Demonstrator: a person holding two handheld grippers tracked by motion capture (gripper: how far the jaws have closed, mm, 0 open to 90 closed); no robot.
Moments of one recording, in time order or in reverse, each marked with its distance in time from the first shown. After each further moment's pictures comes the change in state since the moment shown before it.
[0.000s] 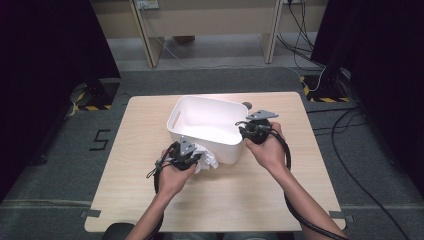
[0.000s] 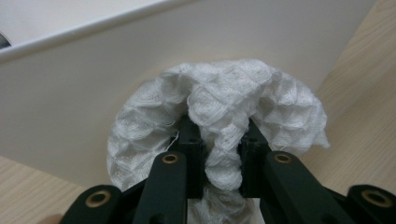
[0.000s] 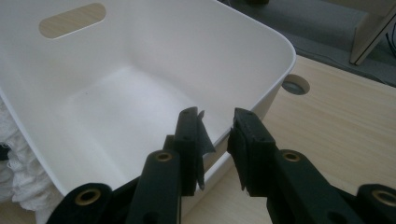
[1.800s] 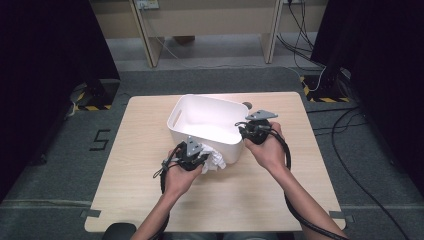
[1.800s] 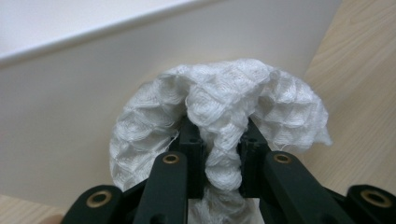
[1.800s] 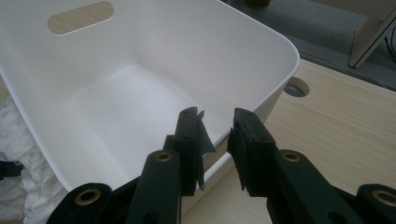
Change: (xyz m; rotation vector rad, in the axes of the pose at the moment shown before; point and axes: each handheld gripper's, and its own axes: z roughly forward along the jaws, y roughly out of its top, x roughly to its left) left arm -0.015 0.012 0.002 -0.035 -0.035 0.005; right arm 0.001 0.000 0.000 -0.005 -0.001 -0.014
